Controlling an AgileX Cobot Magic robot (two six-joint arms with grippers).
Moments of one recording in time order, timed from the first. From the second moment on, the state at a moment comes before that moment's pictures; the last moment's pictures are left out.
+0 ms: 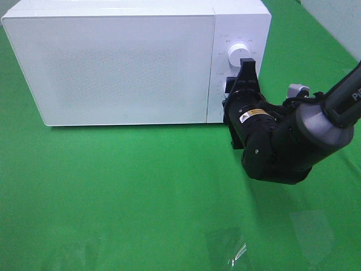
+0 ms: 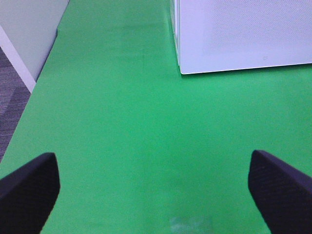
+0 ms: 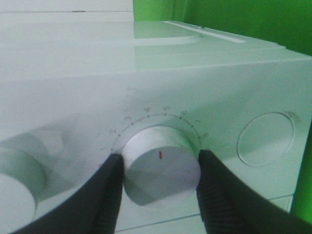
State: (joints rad) left arm 0.00 0.00 -0.50 0.00 1.05 0.09; right arm 0.62 2.09 -0.79 0.62 -1.15 1.36
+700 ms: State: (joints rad) left arm 0.00 0.00 -0.50 0.00 1.05 0.09; right arm 0.62 2.09 -0.79 0.62 -1.15 1.38
